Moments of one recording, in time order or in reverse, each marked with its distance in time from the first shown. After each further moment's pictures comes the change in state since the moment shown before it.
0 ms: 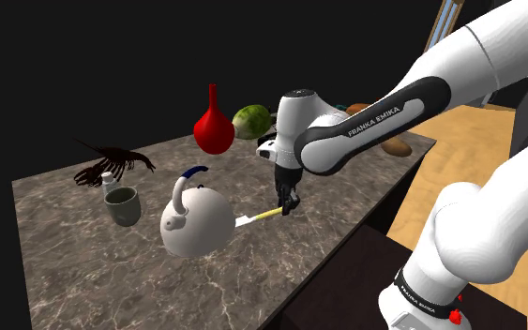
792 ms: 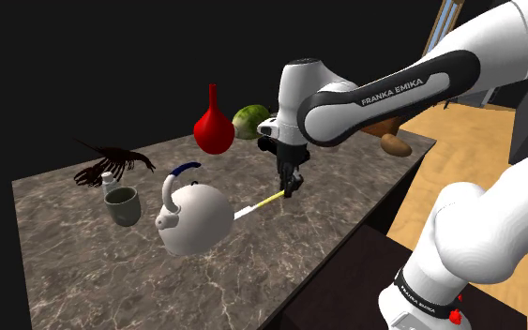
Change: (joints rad) arm 0.003 -0.093 -0.010 0.098 0.008 -0.191 -0.016
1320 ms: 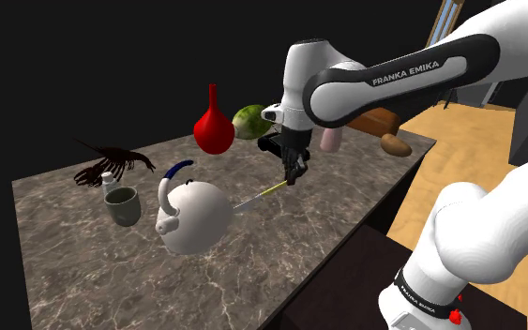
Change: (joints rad) arm -0.005 -0.051 -0.016 0.054 -0.002 -0.105 -0.020
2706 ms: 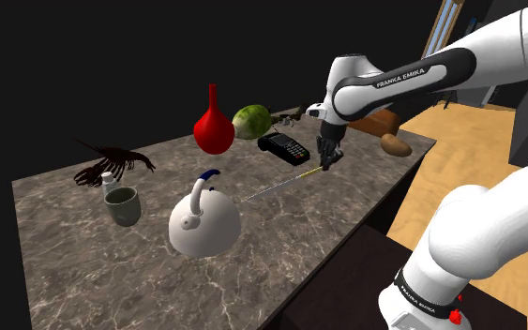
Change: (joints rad) arm -0.179 -0.007 -0.304 -0.078 -0.162 0.093 -0.365
